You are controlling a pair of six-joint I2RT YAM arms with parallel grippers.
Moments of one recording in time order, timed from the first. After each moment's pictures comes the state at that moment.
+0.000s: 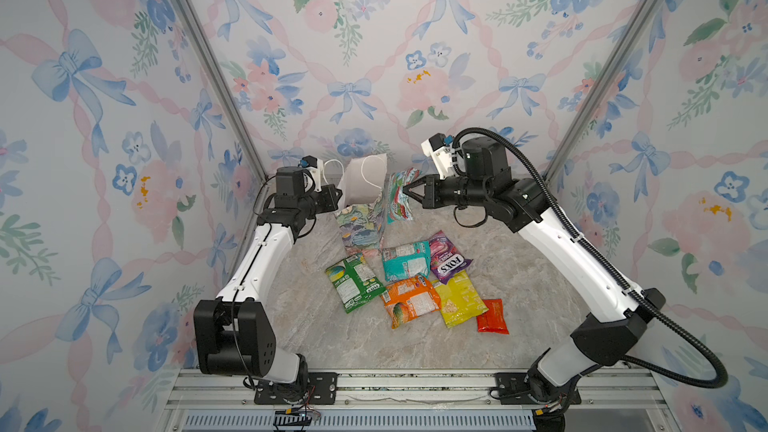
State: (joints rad) left arm -0.05 1.46 1.25 -0.30 0.45 -0.33; right arm 0.70 1.64 1.94 -0.73 -0.38 0.44
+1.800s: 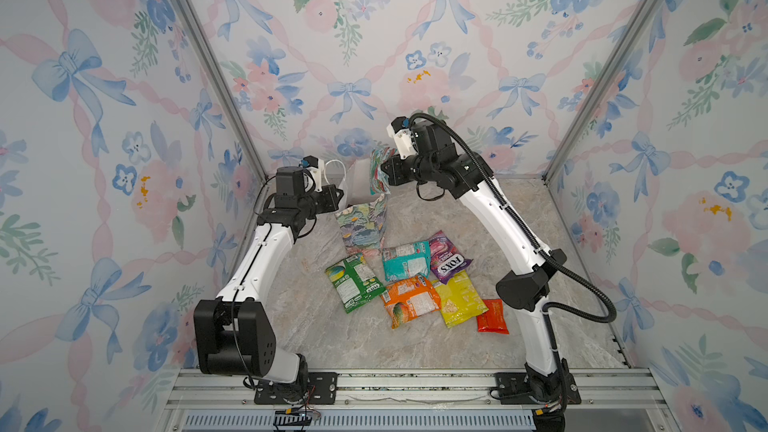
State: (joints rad) left arm -0.05 1.46 1.24 -0.30 0.47 -0.33; right arm 0.70 2.19 2.64 -0.96 -0.13 0.25
